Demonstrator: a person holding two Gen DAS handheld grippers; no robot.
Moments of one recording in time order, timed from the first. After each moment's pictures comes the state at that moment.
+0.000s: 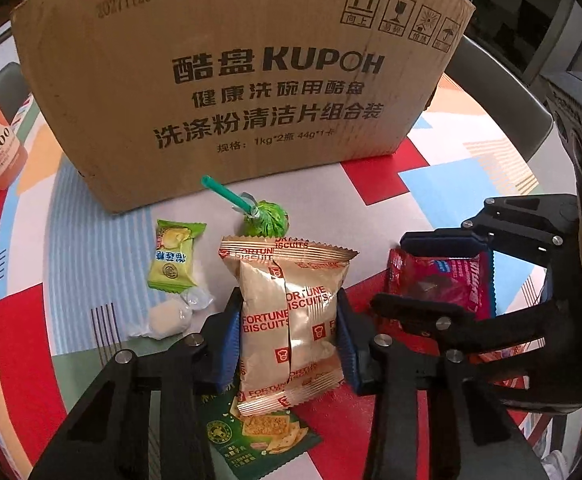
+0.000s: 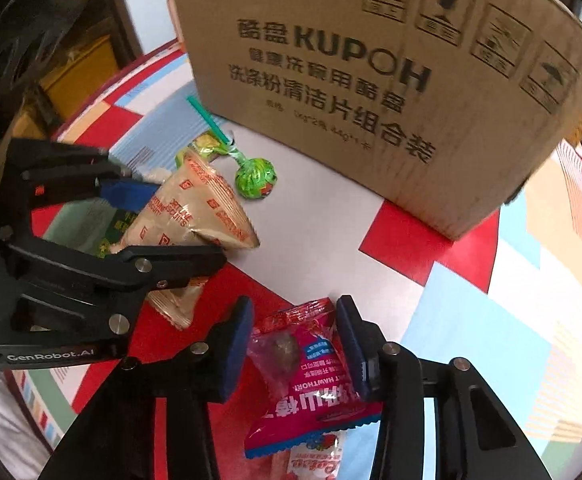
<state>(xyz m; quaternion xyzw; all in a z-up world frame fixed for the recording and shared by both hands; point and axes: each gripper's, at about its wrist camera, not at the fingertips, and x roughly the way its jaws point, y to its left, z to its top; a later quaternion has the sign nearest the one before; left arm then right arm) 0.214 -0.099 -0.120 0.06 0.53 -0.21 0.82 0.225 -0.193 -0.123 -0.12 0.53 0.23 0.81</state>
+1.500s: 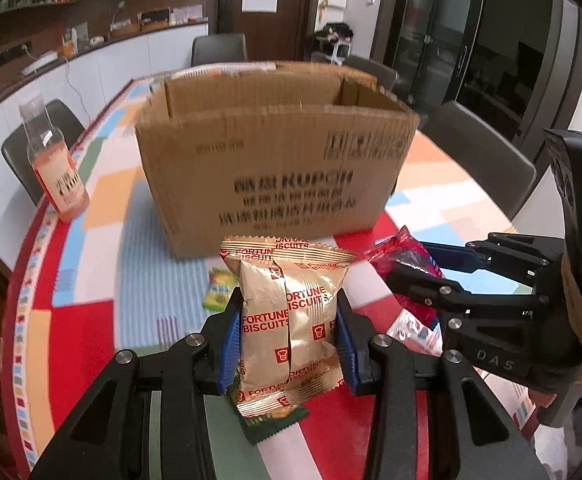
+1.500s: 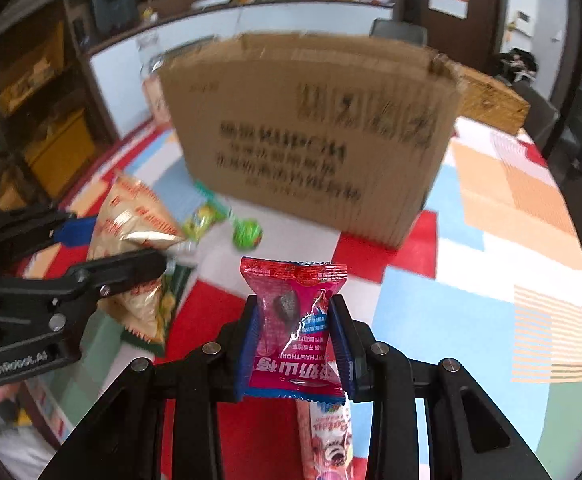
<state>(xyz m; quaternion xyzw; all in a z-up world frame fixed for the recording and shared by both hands) 0.169 -0.077 -0.039 0.03 0.41 -0.18 0.89 0.188 -0.219 -0.057 -0.04 0.44 0.15 0.89</state>
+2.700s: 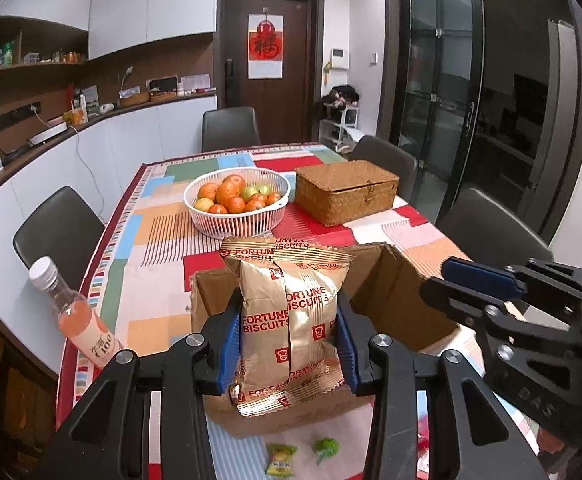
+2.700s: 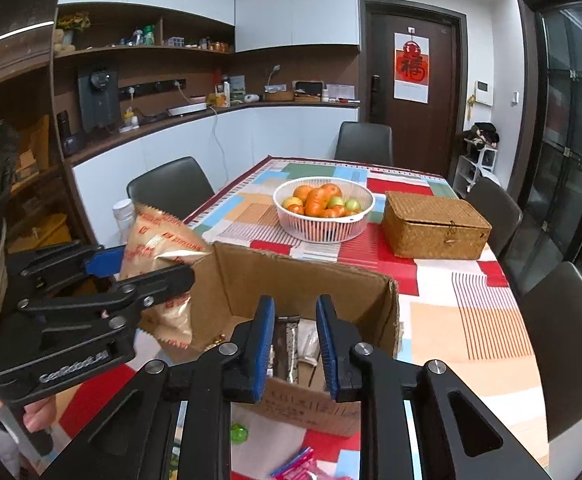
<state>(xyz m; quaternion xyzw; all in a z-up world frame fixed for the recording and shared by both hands) 0.289 -0.079 0.065 0.05 0.31 -0.17 0.93 0.266 -0.203 0.064 -0.03 0.29 0.11 0.95</state>
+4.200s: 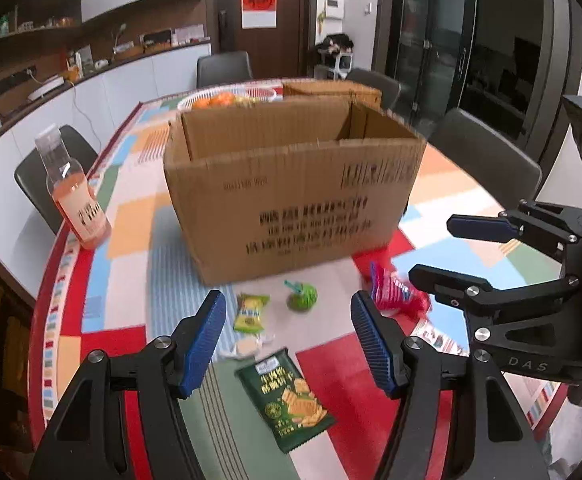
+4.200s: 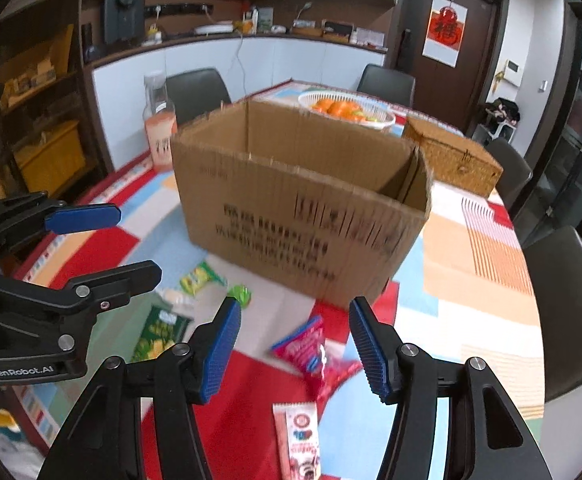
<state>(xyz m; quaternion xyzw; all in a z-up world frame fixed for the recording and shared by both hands) 0.168 -0.071 -0.031 0.07 0.40 -0.17 0.90 0.185 -0.198 -0.023 -0.11 0.40 0.13 0.90</state>
